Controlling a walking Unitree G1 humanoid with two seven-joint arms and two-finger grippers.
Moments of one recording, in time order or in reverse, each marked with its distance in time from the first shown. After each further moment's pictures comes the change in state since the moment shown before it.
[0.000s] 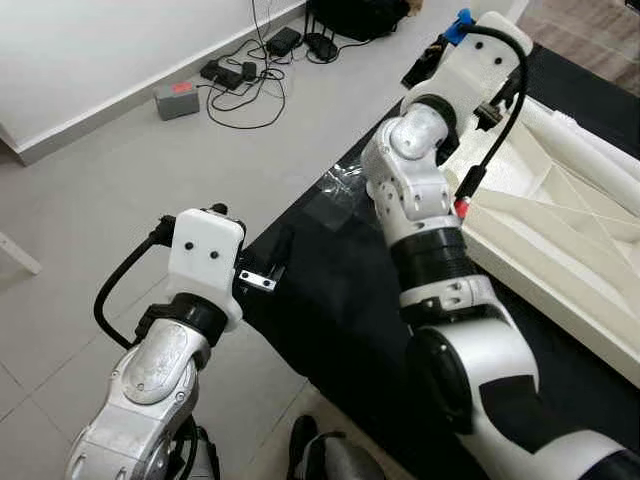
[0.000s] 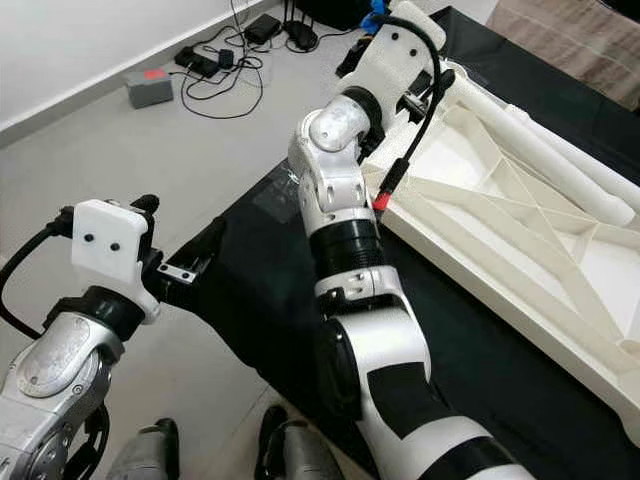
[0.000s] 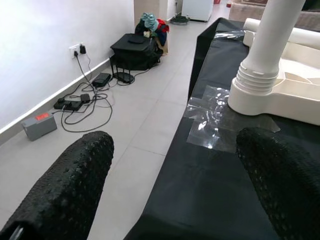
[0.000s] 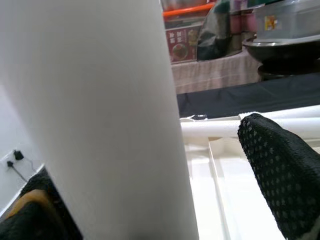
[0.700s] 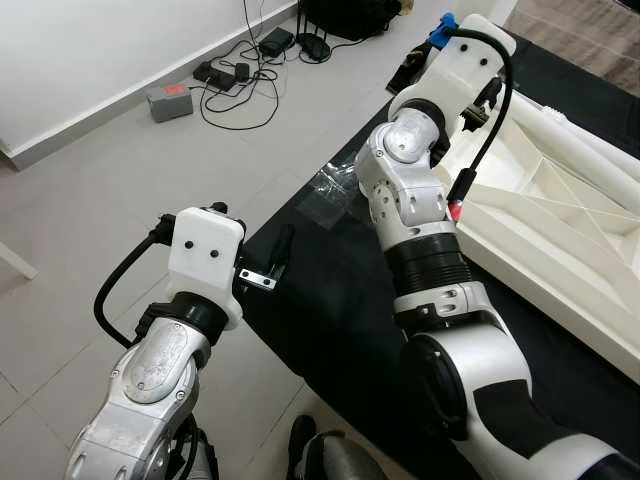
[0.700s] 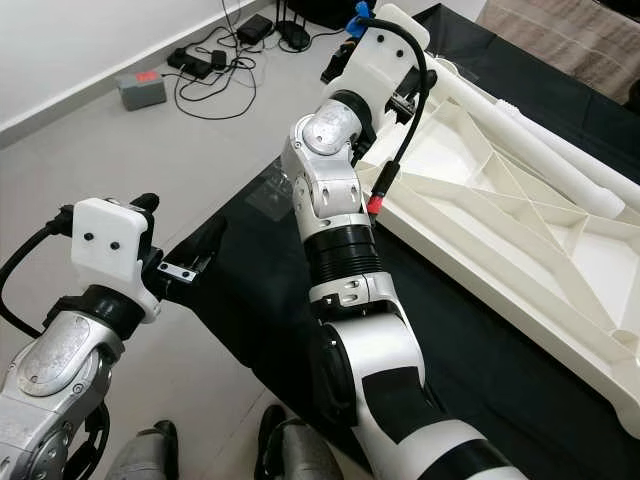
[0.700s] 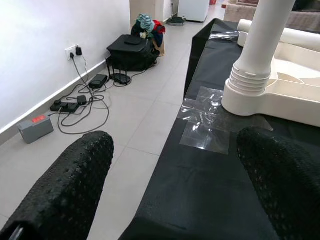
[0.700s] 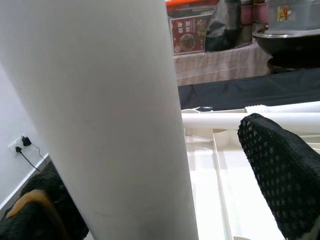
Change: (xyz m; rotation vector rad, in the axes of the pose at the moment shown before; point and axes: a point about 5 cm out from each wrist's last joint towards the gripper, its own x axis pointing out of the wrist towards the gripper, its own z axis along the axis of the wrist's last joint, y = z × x) left arm 0.000 0.000 0.000 0.000 -0.001 0.001; right arm -0.003 0.003 -0.003 -0.014 0.044 0.046
